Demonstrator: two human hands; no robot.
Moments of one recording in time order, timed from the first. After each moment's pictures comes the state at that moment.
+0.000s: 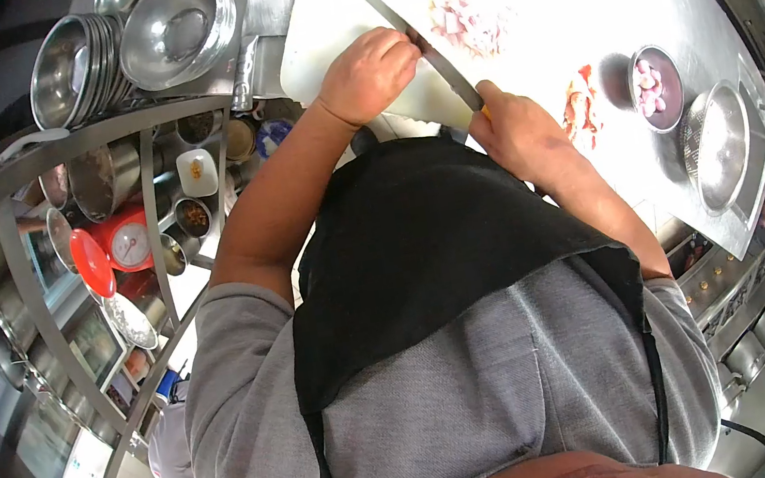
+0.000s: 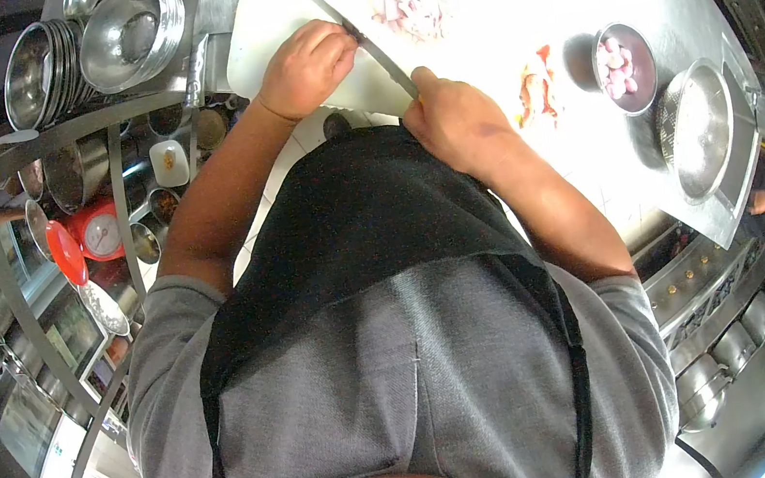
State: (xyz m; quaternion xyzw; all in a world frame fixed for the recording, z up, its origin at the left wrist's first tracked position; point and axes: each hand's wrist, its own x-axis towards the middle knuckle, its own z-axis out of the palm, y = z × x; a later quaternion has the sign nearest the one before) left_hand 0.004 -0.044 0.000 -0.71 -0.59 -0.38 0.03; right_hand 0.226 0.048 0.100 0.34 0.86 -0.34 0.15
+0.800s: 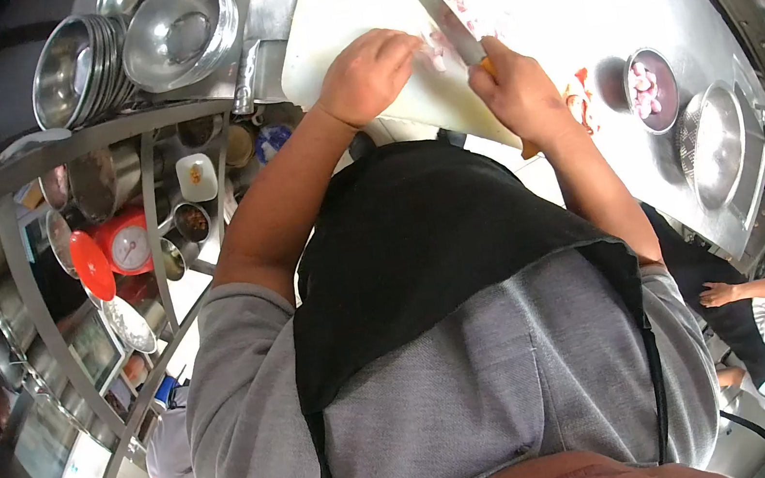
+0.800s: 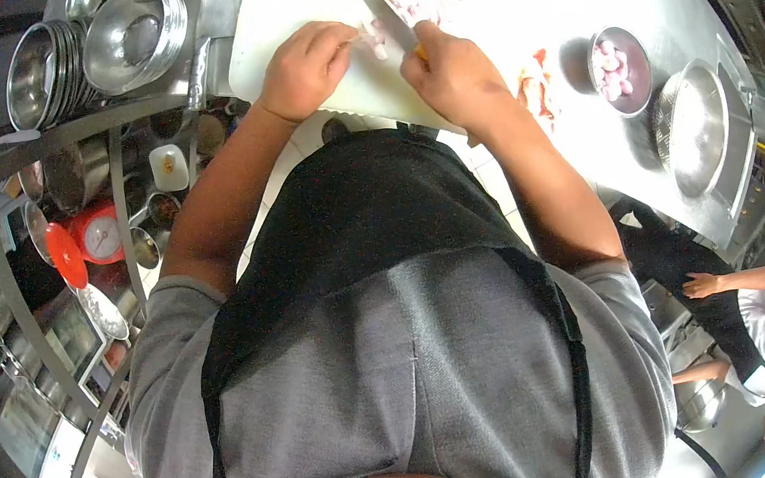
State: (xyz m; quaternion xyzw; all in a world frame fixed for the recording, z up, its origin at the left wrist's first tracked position) left_hand 0.003 -0.043 0.005 -0.68 -0.60 -0.41 0.01; right_hand 0.200 0.077 0.104 0.39 0.83 -0.37 0.09
